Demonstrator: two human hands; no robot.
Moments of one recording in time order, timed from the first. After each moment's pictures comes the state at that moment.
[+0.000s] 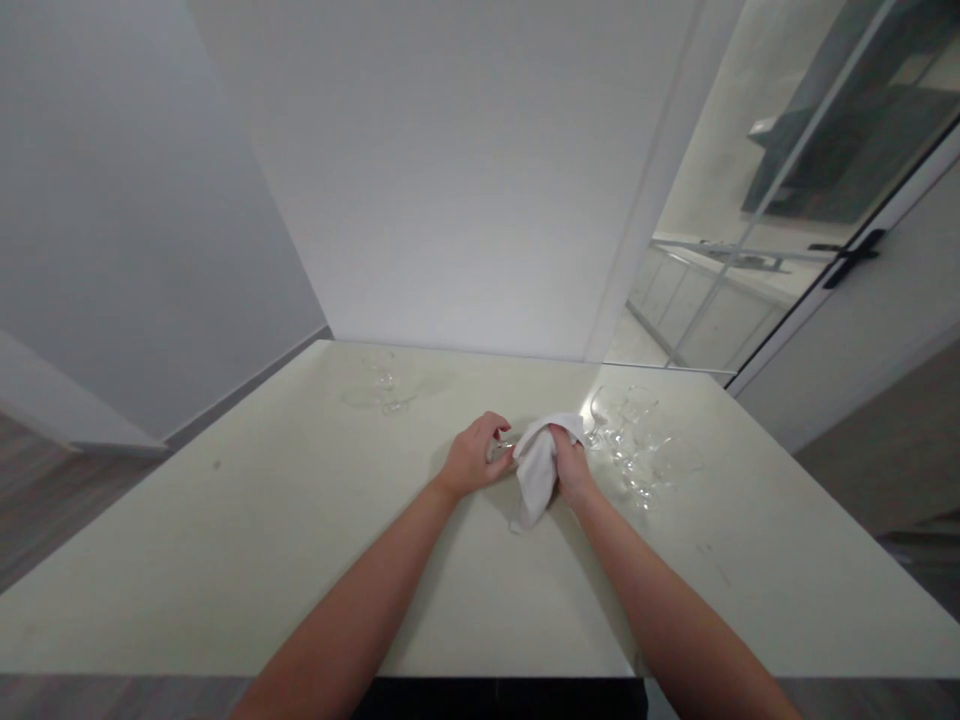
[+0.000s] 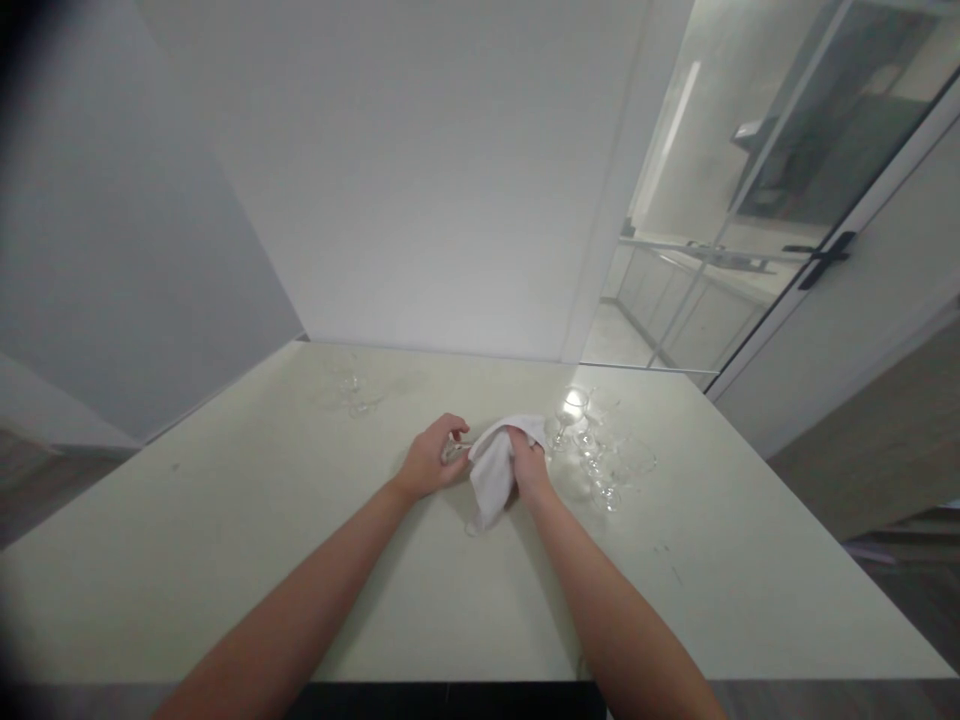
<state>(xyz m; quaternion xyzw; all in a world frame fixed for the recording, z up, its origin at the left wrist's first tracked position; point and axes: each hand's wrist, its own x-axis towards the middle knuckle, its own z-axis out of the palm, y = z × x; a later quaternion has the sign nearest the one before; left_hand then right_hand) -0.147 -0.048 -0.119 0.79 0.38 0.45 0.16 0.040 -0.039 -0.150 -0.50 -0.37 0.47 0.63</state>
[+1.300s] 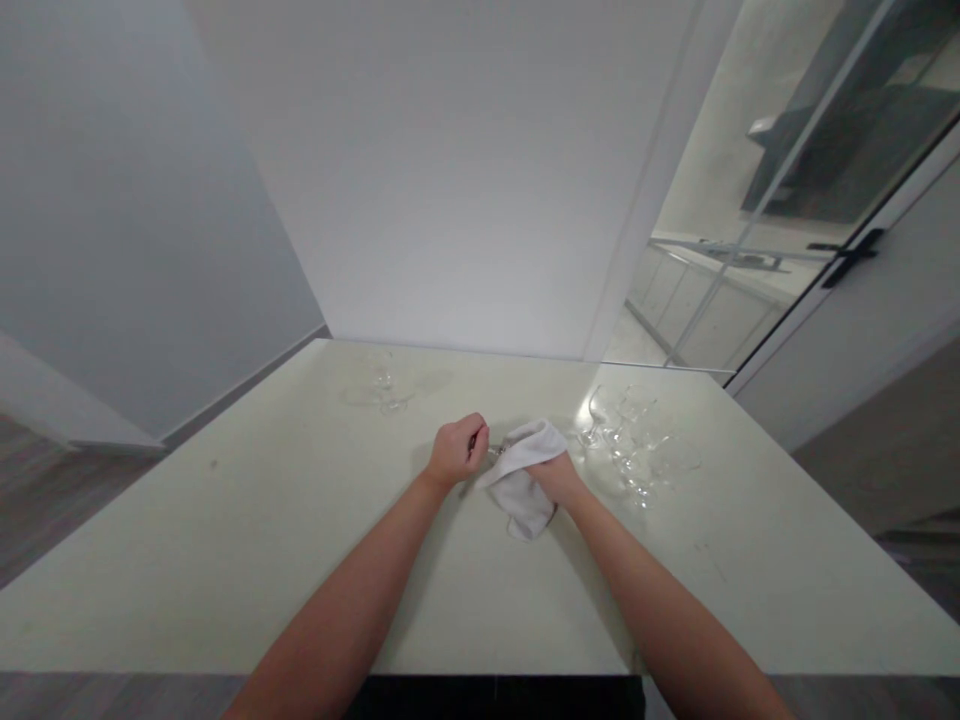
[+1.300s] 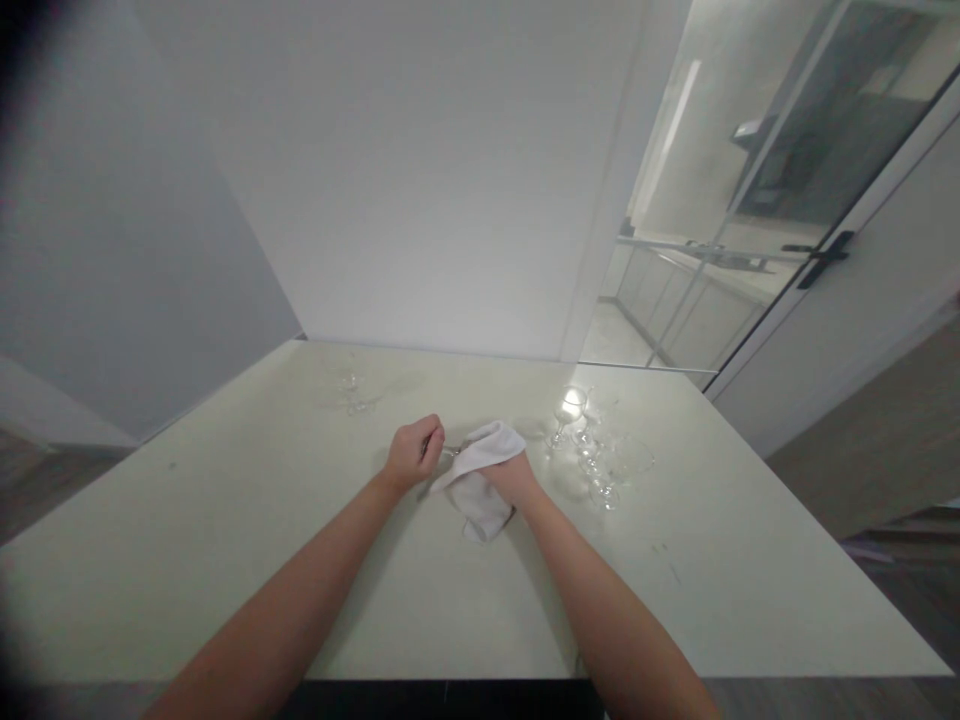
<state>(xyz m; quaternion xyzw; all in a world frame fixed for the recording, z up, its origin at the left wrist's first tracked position) -0.163 -0.042 -0.115 0.79 0.41 0.45 0.07 0.034 -0.061 -0.122 -0.38 -0.64 0.46 0.49</state>
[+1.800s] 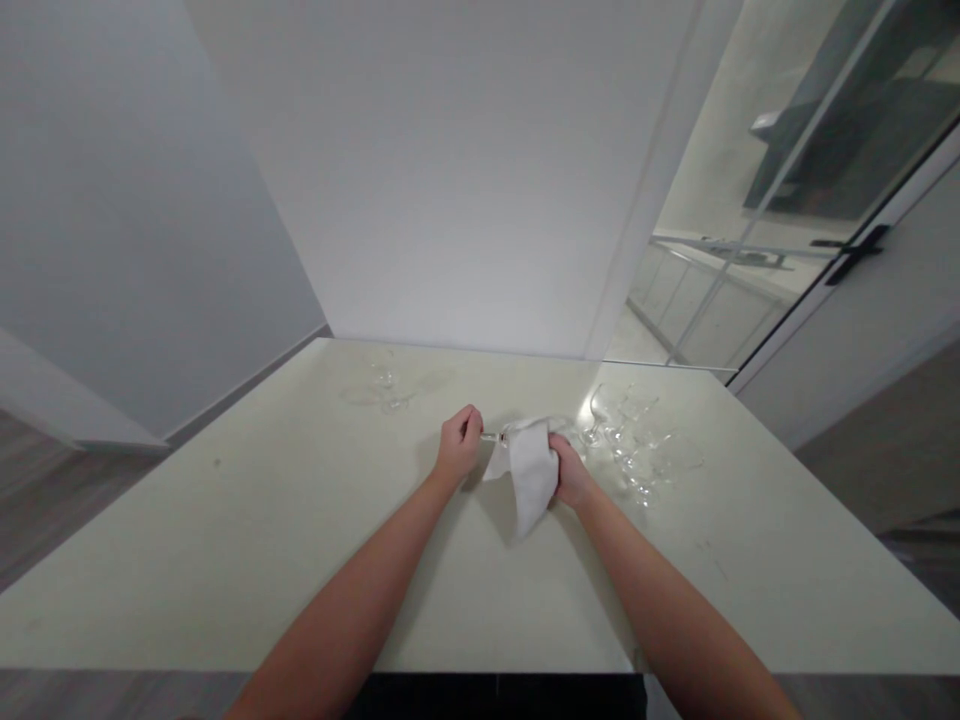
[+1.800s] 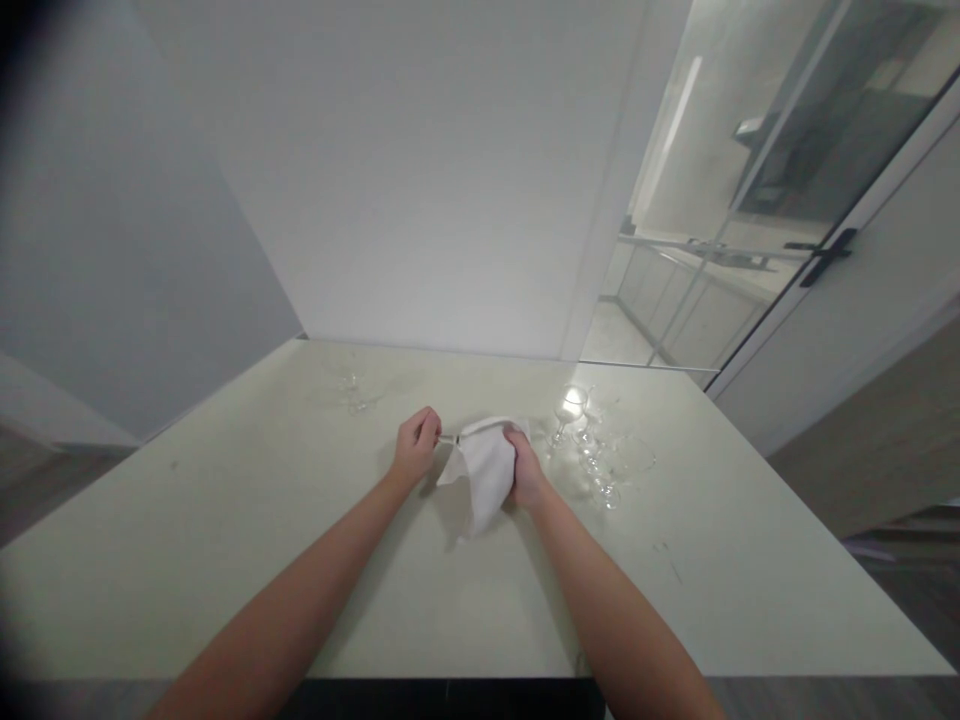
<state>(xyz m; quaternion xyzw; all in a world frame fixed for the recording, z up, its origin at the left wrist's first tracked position) -0.151 -0.034 -0.122 0.65 0.47 0.55 0.21 0.031 -0.060 -0.119 -0.40 -0.36 0.67 0.52</state>
